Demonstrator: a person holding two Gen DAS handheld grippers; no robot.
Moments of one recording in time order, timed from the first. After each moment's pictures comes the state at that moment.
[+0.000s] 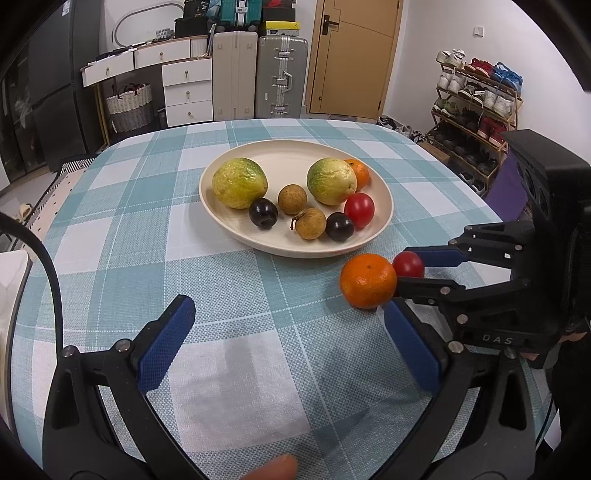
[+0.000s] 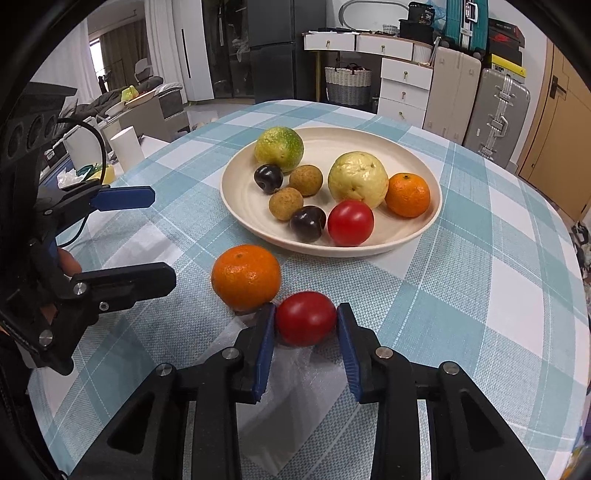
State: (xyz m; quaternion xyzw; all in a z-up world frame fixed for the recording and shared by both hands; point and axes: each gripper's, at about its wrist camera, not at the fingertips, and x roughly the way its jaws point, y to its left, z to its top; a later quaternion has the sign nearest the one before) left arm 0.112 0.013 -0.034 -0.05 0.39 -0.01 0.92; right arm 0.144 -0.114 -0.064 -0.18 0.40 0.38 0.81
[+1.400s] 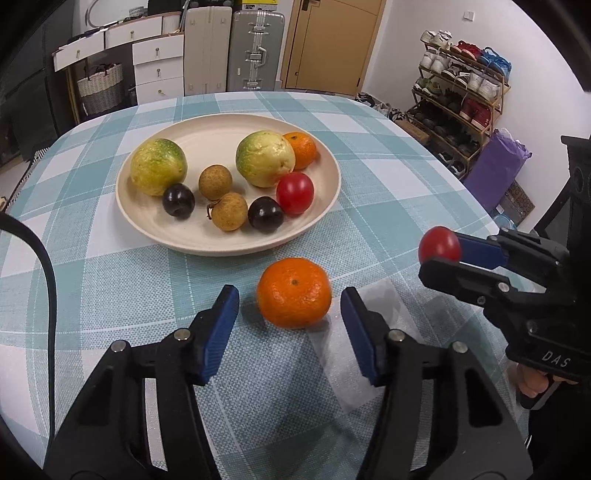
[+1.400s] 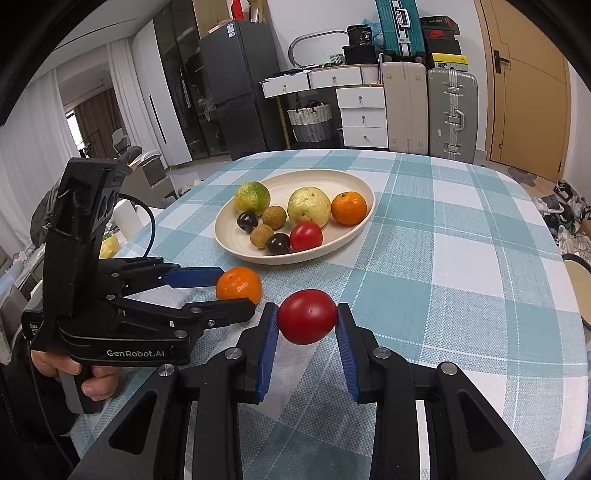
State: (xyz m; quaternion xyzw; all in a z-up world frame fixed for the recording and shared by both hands) left arm 0.150 -0.035 -0.048 -0.07 0.43 -0.06 0.90; right arm 0.118 -0.180 -0.036 -0.06 0.36 0.36 0.86
